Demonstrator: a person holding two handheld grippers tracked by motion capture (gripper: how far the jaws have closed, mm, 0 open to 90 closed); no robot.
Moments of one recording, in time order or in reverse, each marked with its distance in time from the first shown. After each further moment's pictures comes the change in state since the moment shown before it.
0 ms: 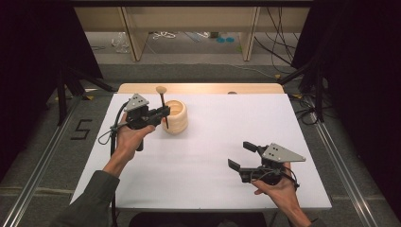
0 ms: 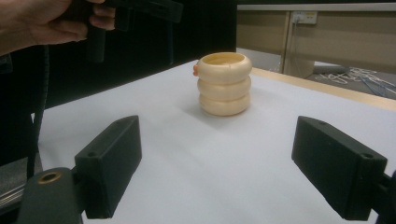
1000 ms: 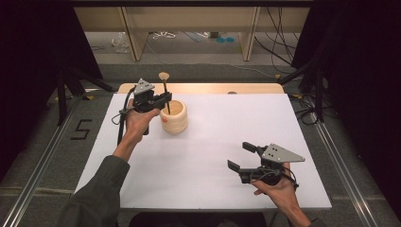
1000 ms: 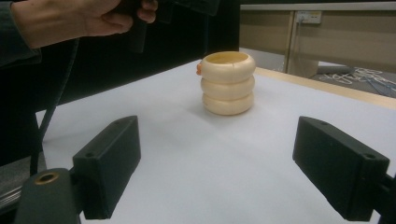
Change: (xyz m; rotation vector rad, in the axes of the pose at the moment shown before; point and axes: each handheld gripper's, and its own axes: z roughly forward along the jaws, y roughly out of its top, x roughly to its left) left arm 0.027 0.017 0.045 -0.005 0.086 -0.020; right arm -0.002 -0.001 0.000 0.007 0.000 -0.030
